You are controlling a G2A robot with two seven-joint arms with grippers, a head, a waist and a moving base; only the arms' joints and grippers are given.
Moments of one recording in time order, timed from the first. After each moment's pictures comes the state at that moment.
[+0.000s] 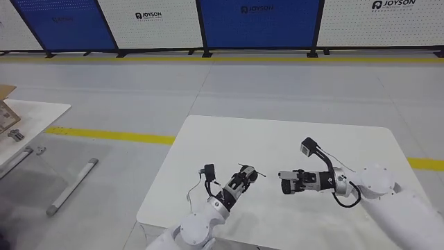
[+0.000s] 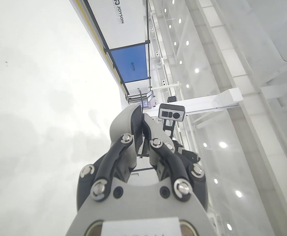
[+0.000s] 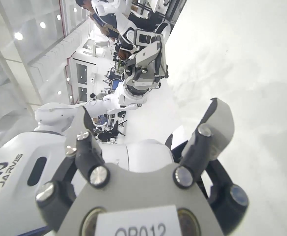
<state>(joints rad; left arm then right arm) 1.52 -1.17 -0.99 -1.70 -0.29 -0.17 0.07 -0.73 -1.01 0.58 -1.14 0.68 -0.34 1.15</state>
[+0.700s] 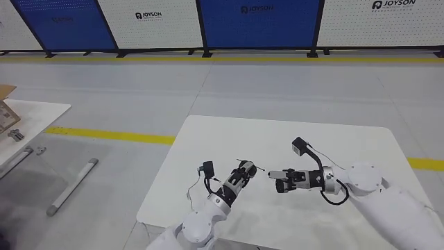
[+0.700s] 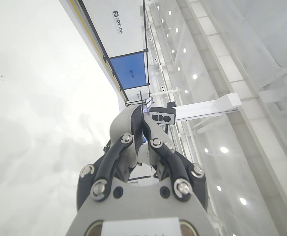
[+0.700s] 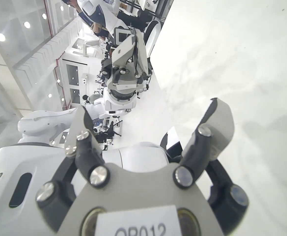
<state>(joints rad) 1.51 -1.18 -0.99 -1.71 -0.27 -0.14 0.13 -0.71 -1.06 0.54 -1.13 0.59 -0.30 1.08</state>
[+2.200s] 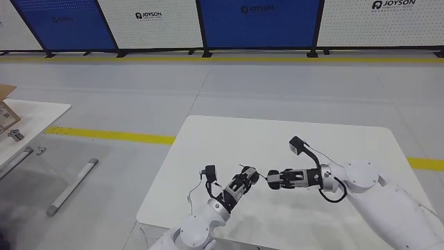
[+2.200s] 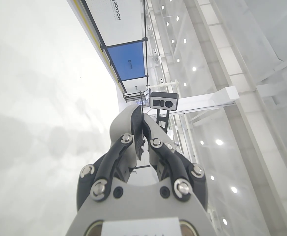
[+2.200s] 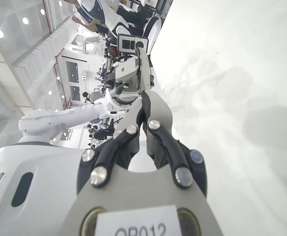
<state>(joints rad) 1.55 -1.19 -1.02 -1.71 -0.27 -0.17 0.04 -0.74 -1.12 0.63 -1.08 0.53 -0.29 1.17</state>
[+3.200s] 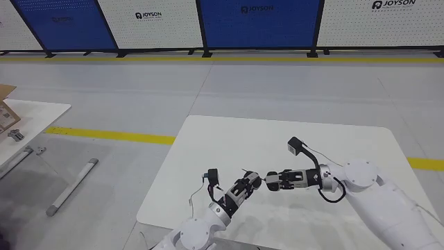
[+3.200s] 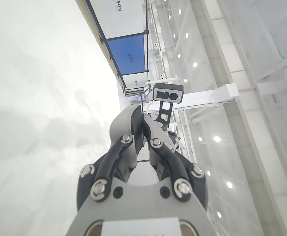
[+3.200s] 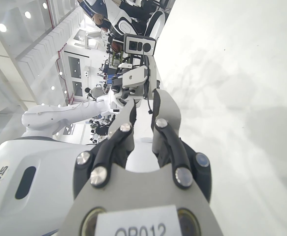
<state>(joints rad) 1.58 -1.20 -1.02 -1.71 -0.26 -0.19 -0.01 -0.75 -1.16 0.68 -1.05 0.51 -0.30 1.22</state>
